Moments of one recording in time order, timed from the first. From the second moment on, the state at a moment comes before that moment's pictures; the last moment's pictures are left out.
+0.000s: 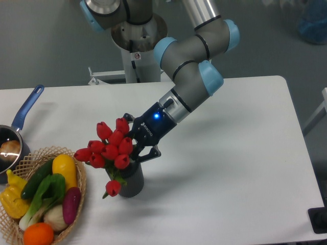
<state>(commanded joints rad) 2.57 -1.83 -1.88 -0.90 0.37 1.37</state>
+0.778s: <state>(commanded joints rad) 2.64 -1.74 -1.91 -0.90 0.24 1.27</state>
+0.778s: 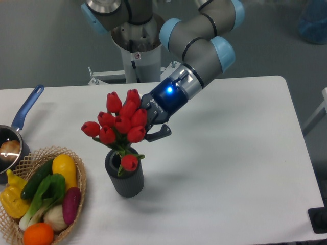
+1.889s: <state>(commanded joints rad) 2.72 -1.68 -1.90 -0.91 0.04 1.20</state>
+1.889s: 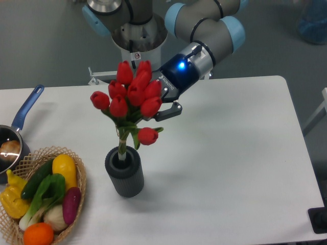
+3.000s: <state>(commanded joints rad) 2.85 -1.67 -1.83 -0.90 0.07 1.15</state>
